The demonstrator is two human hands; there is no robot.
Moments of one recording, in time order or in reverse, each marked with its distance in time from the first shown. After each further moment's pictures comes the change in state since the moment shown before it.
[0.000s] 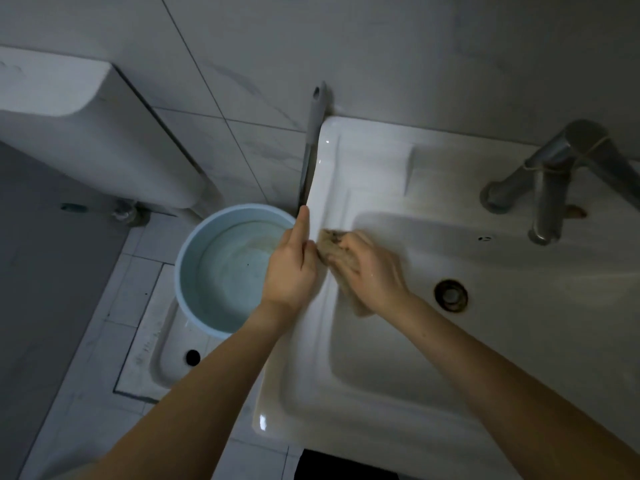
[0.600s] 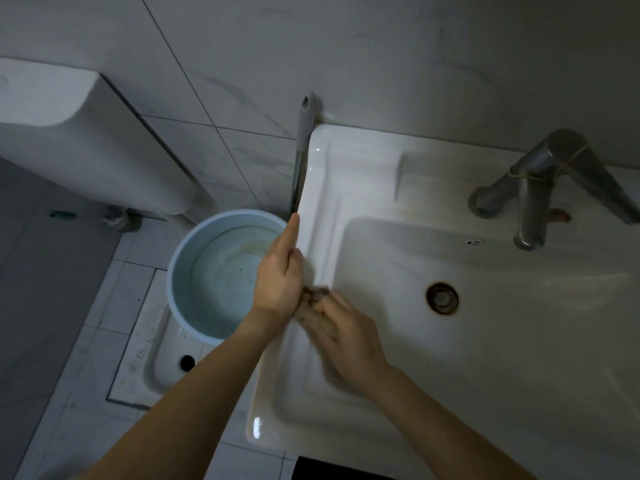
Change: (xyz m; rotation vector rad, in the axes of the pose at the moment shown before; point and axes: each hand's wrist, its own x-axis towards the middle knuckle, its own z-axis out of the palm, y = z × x) left_hand 0.000 -0.003 -0.001 -0.206 0.003 -0.052; right_hand -0.067 -0.031 0.024 0.206 -0.036 0.048
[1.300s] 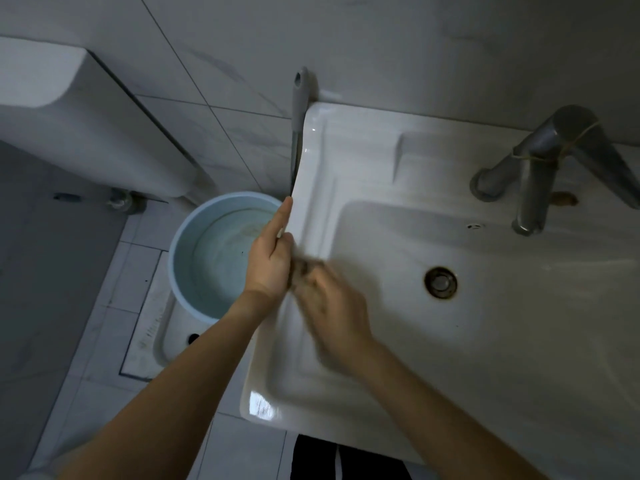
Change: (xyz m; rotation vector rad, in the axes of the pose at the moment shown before) left_hand 0.002 0.000 -0.001 -0.138 0.015 -0.074; right_hand 0.012 -0.006 0.004 0.027 0.036 0.080
